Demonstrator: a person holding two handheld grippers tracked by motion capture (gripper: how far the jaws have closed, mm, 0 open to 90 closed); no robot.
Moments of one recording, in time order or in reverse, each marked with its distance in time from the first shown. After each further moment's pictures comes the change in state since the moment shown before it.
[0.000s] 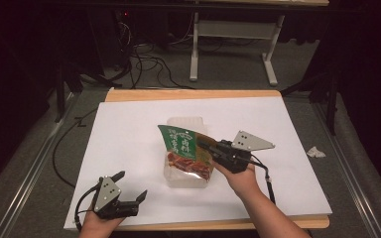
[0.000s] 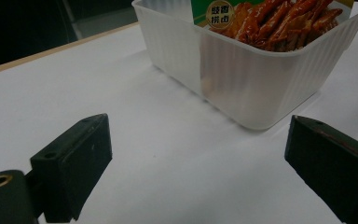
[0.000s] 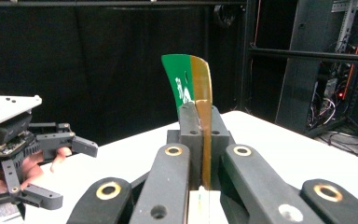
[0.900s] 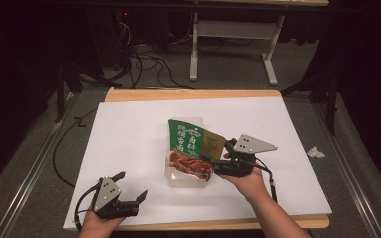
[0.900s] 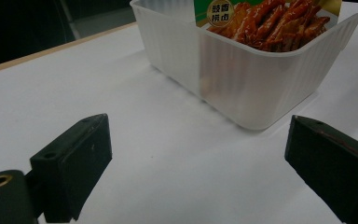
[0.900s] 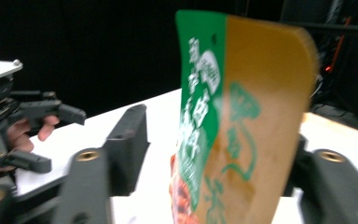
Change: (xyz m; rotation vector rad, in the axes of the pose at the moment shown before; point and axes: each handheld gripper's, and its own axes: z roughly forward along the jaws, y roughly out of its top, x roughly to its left) left arm 0.000 0.000 0.000 -0.002 -0.006 -0.001; right arm -0.004 -0.009 -0.012 0.119 -0.042 -0.006
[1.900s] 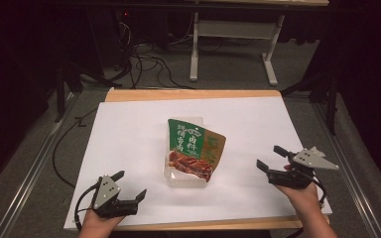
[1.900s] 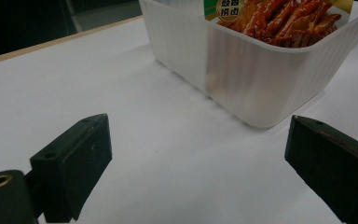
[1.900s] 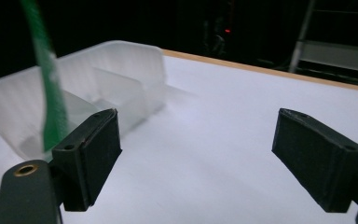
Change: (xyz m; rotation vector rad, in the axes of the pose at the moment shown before) left arm 0.005 -0.002 0.003 0.015 0.010 -0.028; right arm -0.059 -0.059 -0.129 0.080 -0.354 0.091
